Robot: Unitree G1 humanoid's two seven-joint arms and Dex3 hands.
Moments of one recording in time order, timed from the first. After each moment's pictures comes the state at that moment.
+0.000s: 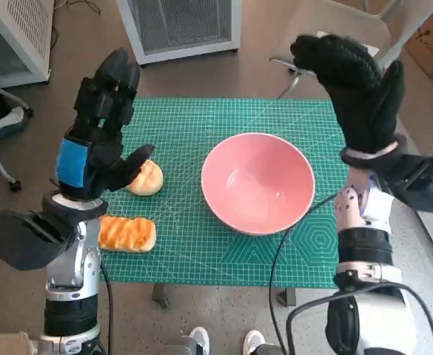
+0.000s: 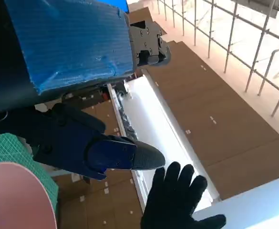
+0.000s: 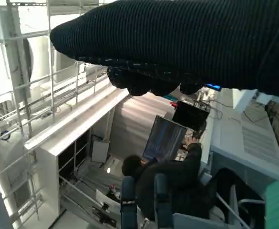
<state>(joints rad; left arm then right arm) -0.41 0.24 0.16 -0.05 -0.24 -0.22 -0.30 -0.95 -0.14 -0.30 0.86 0.39 -0.71 0.81</state>
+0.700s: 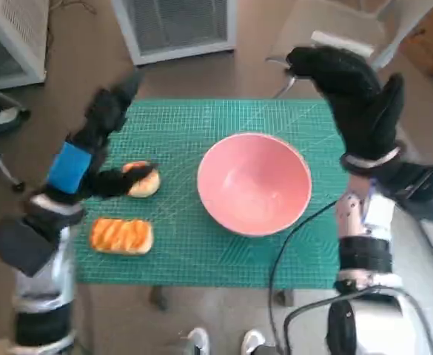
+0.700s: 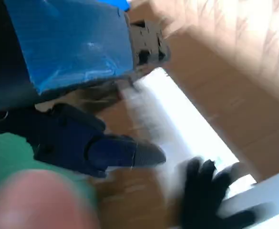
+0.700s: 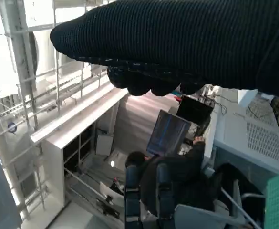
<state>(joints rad) -0.32 0.52 0.17 -0.32 0.02 0.07 -0.39 -0.91 -0.15 -0.27 0.76 0.43 -0.67 0.83</state>
